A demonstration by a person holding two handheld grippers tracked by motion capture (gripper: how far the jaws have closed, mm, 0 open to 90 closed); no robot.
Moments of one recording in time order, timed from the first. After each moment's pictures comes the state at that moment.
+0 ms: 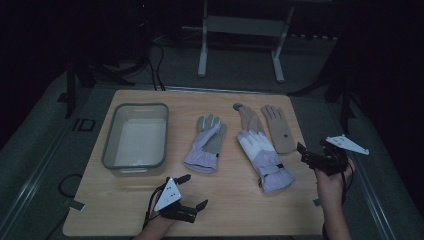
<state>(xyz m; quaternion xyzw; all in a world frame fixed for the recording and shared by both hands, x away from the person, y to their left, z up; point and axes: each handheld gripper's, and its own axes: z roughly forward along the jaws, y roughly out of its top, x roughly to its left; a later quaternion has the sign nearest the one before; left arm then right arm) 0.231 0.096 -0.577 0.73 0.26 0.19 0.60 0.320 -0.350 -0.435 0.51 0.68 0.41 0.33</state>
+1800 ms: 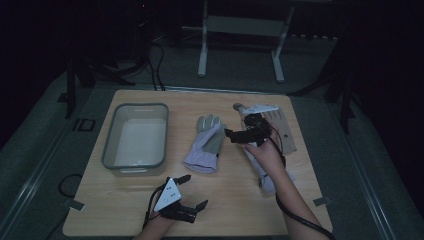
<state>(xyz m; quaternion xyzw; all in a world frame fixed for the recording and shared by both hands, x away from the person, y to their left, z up) 0.231 0.096 -0.577 0.73 0.26 0.19 0.60 0.397 -0.160 -0.423 0.39 0.81 0.40 0.18</state>
